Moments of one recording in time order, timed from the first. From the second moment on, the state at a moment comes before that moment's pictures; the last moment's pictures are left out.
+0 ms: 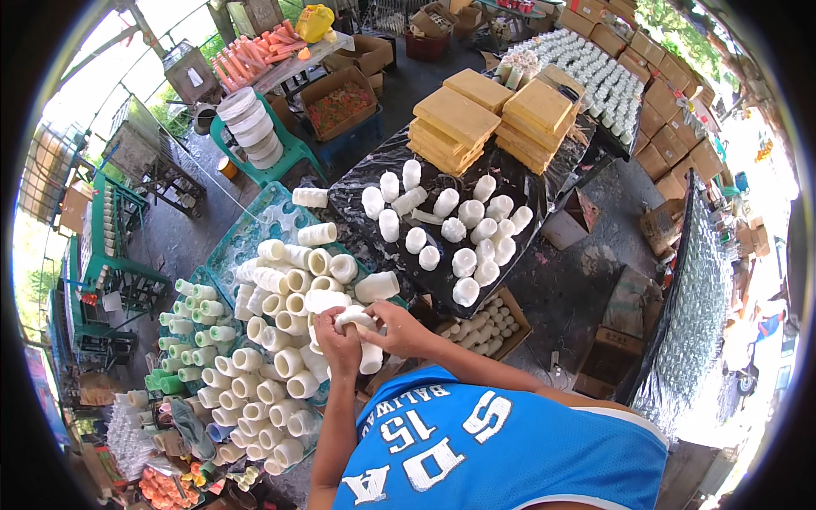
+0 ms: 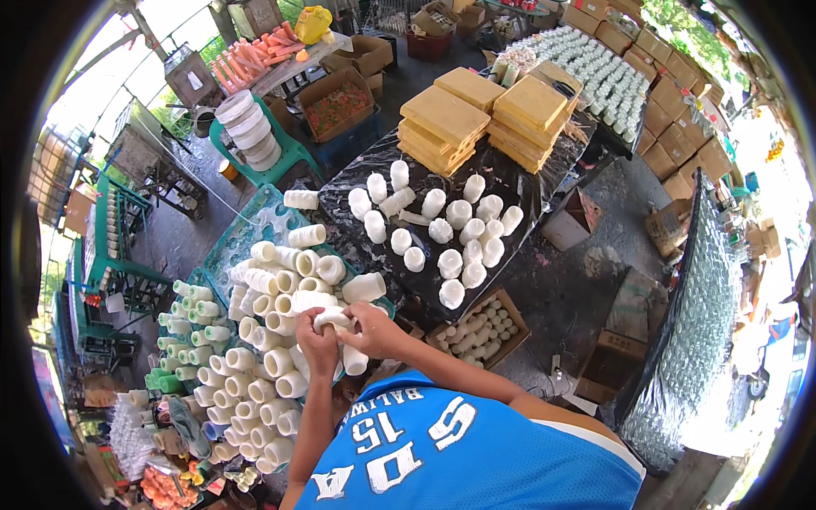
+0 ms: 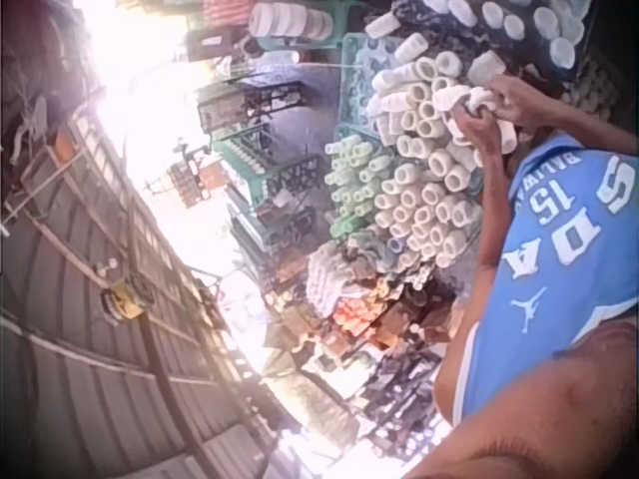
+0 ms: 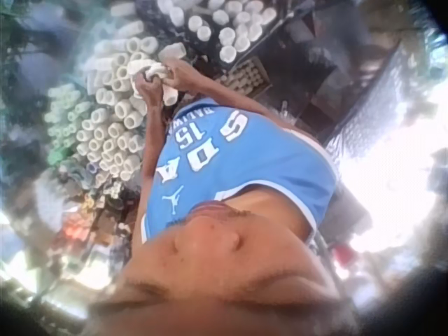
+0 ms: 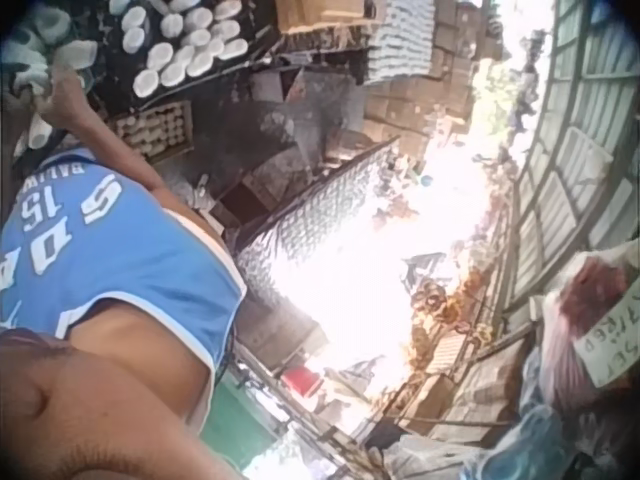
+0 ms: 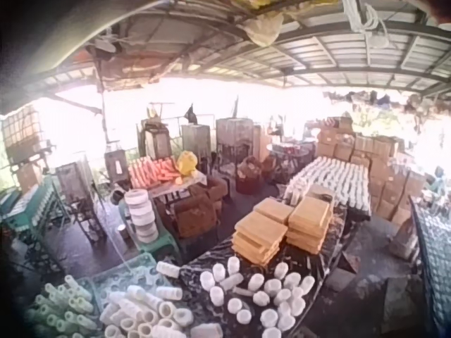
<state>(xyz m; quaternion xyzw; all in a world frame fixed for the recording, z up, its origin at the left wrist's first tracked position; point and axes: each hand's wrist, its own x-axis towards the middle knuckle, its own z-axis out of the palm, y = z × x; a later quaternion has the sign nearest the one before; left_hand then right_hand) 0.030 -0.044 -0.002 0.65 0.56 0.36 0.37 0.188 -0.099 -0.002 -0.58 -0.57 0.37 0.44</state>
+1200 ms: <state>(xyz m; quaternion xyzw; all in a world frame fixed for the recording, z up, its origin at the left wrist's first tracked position) 0.101 -0.030 0.037 0.76 0.43 0.07 0.48 0.324 -0.085 0.007 -0.66 -0.48 0.37 0.45</state>
